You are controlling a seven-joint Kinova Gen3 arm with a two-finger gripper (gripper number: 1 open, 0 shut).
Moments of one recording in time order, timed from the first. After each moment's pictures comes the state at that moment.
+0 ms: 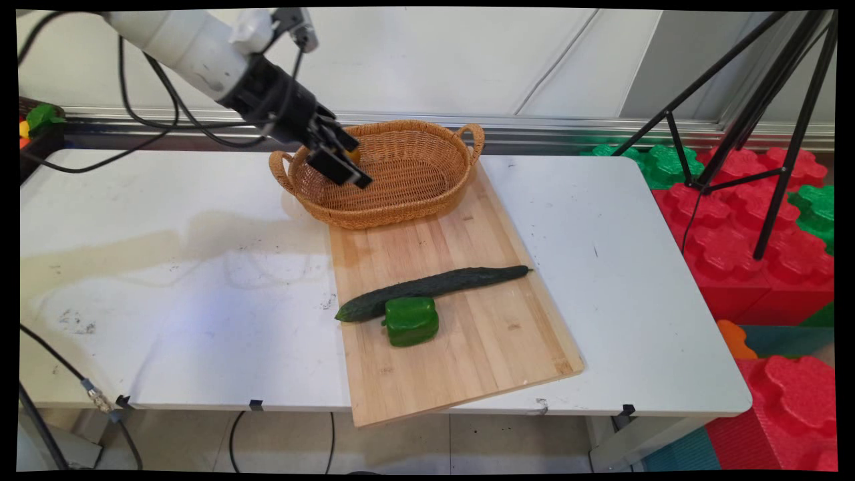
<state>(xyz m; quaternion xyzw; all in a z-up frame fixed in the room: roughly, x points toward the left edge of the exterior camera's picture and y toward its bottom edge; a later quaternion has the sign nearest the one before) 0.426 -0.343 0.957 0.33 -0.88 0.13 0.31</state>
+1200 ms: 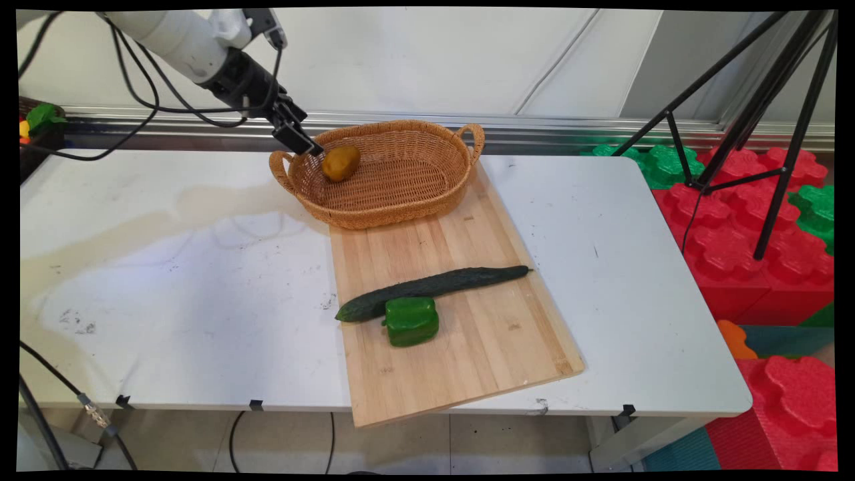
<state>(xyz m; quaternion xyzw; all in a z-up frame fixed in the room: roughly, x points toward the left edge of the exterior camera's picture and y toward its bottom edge) 0.513 -0.401 0.926 0.38 -0.87 0.21 0.22</state>
